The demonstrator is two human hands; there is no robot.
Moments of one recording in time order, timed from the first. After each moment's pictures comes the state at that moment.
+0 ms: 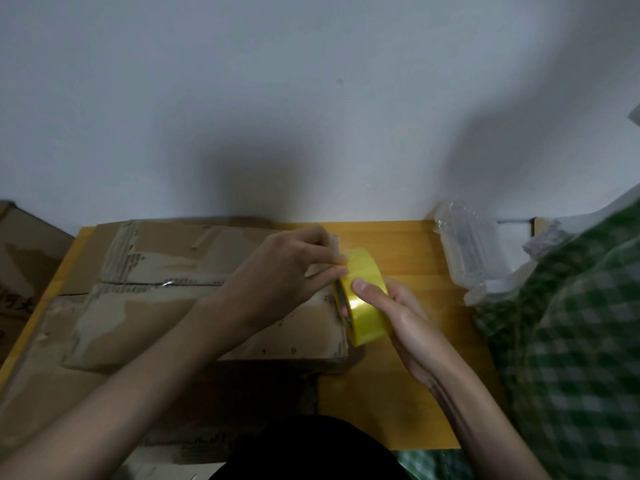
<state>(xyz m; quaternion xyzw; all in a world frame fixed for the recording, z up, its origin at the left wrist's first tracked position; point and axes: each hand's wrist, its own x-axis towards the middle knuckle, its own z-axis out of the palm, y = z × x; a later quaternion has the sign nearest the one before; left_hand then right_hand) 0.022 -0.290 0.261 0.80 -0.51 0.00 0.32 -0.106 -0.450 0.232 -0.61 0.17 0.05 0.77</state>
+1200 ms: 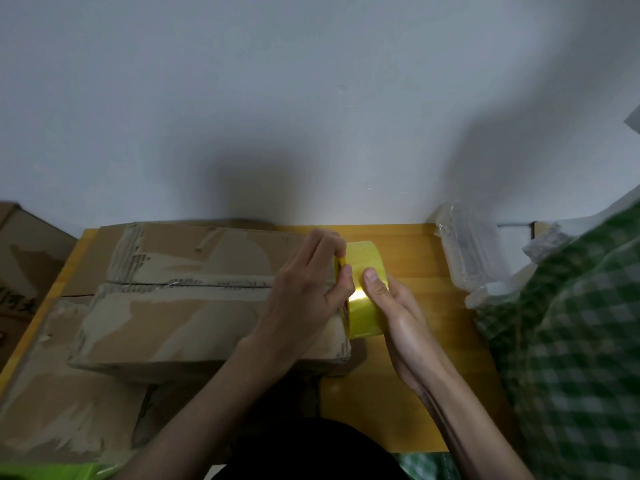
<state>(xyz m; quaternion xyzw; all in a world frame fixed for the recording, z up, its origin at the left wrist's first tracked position) -0.019 -0.306 0.237 0.80 -0.40 0.14 0.41 -0.109 -0.431 0.236 -0.62 0.17 -0.02 0.76</state>
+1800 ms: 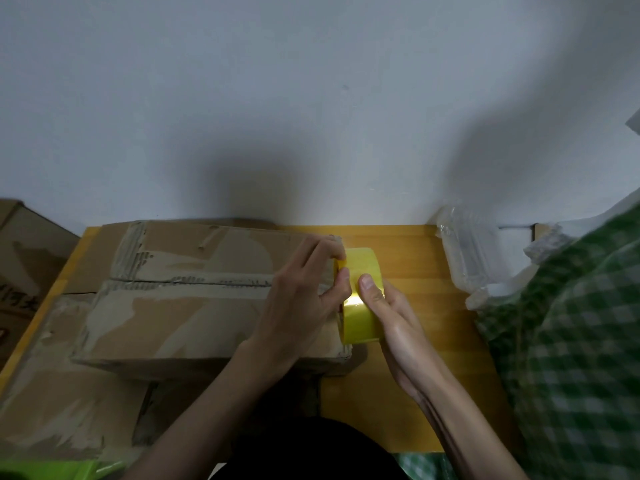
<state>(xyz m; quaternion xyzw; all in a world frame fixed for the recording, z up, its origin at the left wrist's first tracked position) -0.021 -0.300 0.232 0.80 -0.39 0.14 0.44 -0.114 -0.421 0.237 -0.60 0.19 -0.01 0.77</state>
